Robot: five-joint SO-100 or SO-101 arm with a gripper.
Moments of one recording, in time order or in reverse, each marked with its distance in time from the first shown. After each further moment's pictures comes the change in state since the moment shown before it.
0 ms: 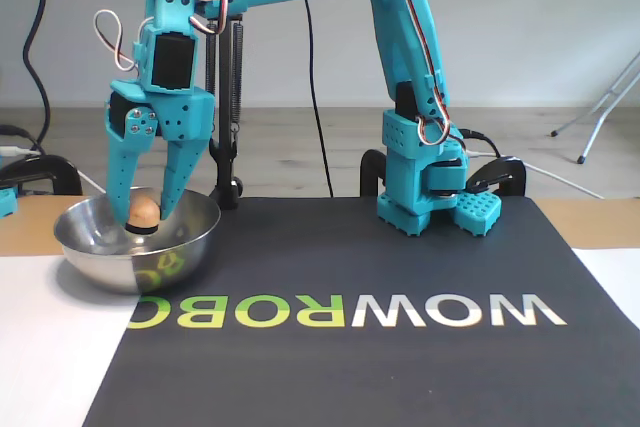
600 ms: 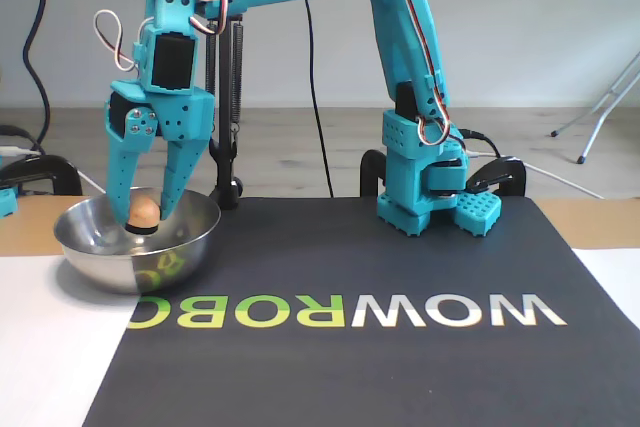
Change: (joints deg) arm 0.0 0.0 0.0 0.0 0.0
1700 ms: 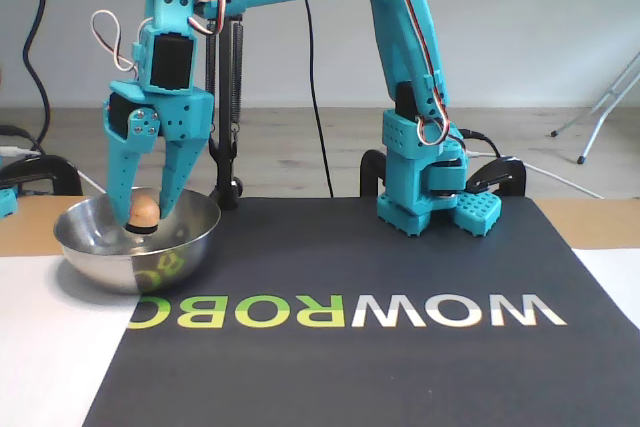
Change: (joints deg) arm 0.7 -0.2 0.0 0.0 -4.9
